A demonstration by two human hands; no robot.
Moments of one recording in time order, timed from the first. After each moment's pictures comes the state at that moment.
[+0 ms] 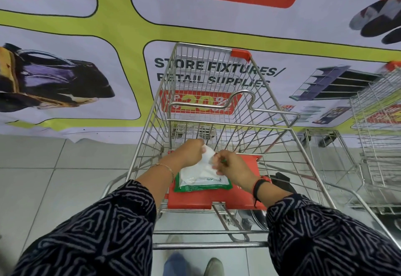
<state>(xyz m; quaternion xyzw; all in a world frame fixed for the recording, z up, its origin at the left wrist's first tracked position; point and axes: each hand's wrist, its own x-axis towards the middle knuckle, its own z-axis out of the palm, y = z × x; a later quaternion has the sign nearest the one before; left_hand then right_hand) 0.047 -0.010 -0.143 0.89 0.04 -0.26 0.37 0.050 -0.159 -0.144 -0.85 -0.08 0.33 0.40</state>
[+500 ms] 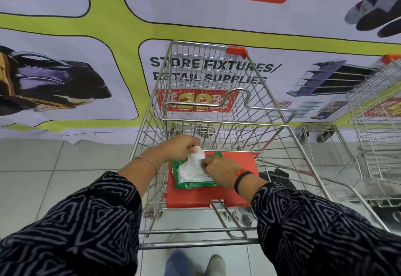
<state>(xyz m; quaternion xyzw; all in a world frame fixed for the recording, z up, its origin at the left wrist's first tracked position) 0.049 0.015 -0.133 0.89 -0.05 -0.31 0.34 0.048 -0.143 -0.149 -0.84 -0.45 0.26 -0.13</state>
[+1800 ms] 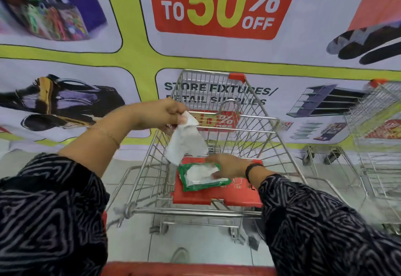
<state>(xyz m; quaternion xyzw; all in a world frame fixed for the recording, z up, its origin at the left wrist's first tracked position) 0.006 0.049 0.035 0.85 -0.01 -0.24 0.47 0.040 -0.159 -0.079 -0.85 -0.33 0.39 0.12</state>
